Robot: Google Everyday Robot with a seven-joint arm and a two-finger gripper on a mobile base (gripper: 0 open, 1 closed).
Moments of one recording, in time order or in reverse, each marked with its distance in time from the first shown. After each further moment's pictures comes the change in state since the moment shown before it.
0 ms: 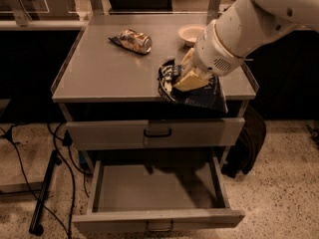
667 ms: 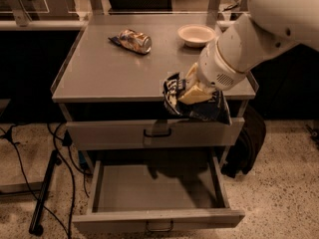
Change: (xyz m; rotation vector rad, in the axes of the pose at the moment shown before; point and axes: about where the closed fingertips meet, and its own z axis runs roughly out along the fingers) arm 0.023 0.017 0.015 -0.030 0.030 0.034
